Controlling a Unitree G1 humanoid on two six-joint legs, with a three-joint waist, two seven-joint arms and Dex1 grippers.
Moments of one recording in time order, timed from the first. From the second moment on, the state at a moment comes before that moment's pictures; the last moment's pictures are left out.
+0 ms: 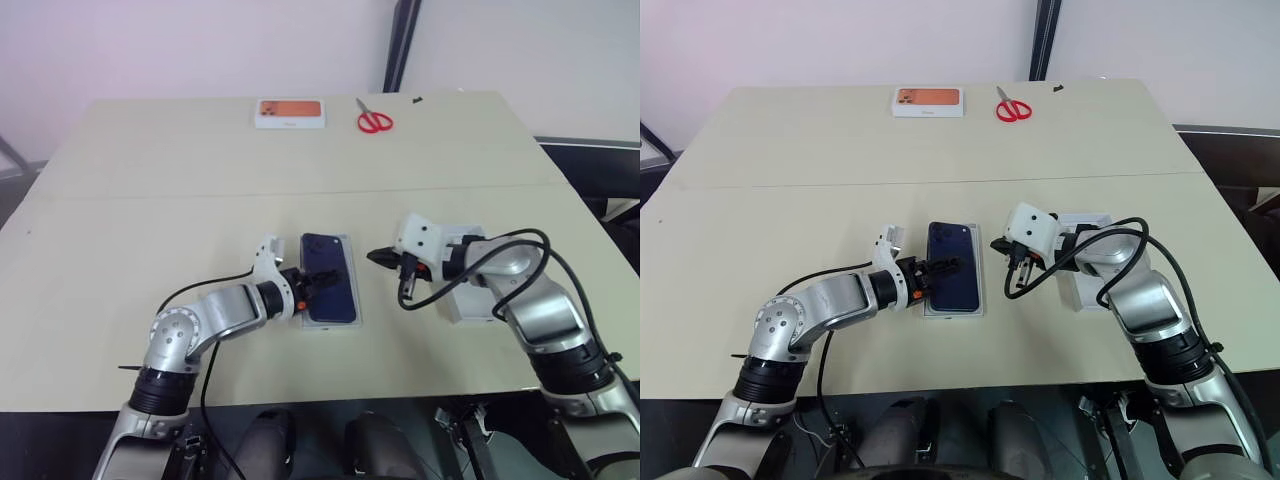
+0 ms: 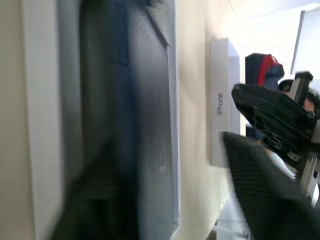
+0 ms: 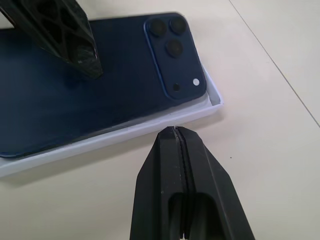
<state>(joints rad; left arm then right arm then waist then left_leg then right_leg) -0.35 0.32 -0.08 -0.16 -1.85 0.91 0.57 -0.47 -0.65 0.17 -0.23 0.04 0.50 0.98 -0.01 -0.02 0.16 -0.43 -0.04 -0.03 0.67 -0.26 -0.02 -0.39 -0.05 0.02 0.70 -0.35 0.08</state>
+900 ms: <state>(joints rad) -0.16 1.02 0.12 -0.29 -1.46 1.02 -0.11 -0.47 -0.68 0.19 -0.19 0.04 0.46 0.98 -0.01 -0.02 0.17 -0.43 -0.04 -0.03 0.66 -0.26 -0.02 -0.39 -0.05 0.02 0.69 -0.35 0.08</state>
